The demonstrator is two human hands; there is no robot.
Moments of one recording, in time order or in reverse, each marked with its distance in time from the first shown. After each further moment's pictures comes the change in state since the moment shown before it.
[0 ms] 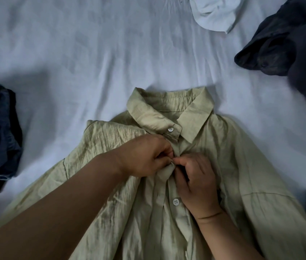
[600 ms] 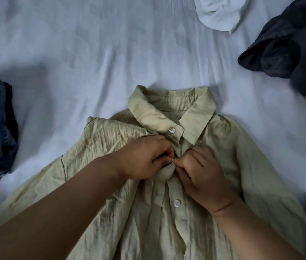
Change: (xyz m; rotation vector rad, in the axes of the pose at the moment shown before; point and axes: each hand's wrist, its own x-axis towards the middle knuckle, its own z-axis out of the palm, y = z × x) left_hand -0.005 -0.001 0.007 -0.013 0.061 0.032; right_hand 0.023 0.015 -0.017 -0.129 -0.185 -0.292
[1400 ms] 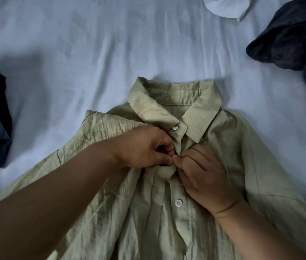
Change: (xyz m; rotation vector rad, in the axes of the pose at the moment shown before) left_hand 0.010 -0.002 -0.013 -0.152 -0.123 -0.107; right_hand -0.003 0.000 0.004 0.024 0.031 -0.061
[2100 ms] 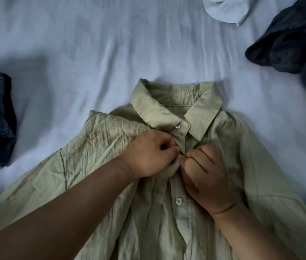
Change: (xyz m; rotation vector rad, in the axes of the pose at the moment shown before) left_hand -0.007 0.020 0.028 -0.196 0.358 -0.249; right_hand -0.004 0.000 -0.001 -0.072 0.109 -0.071
